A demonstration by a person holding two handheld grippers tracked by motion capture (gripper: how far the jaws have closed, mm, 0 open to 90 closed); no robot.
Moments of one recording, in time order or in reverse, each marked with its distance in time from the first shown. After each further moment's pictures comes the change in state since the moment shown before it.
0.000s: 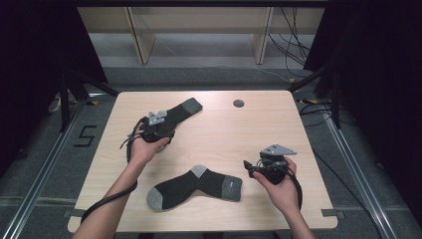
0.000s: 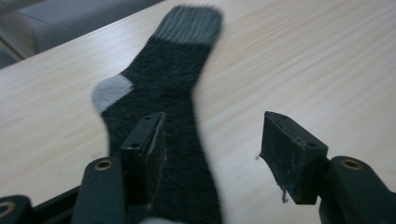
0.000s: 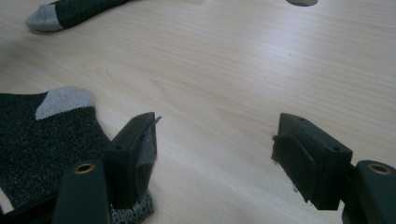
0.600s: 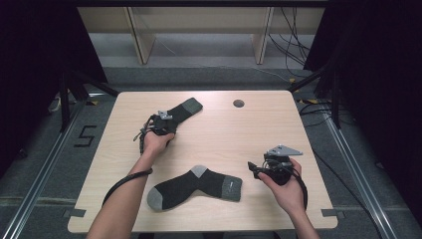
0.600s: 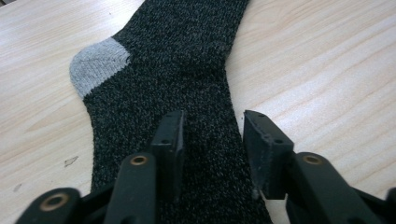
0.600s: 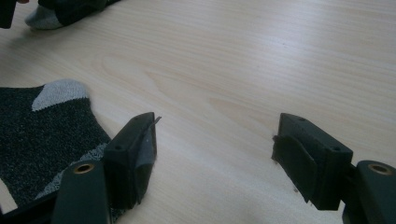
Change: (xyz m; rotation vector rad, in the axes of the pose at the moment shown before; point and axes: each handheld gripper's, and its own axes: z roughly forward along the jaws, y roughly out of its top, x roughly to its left) left arm 0.005 -0.002 0.056 0.093 0.007 -0.100; right arm -0.012 -0.006 -0.006 0.016 0.013 0.030
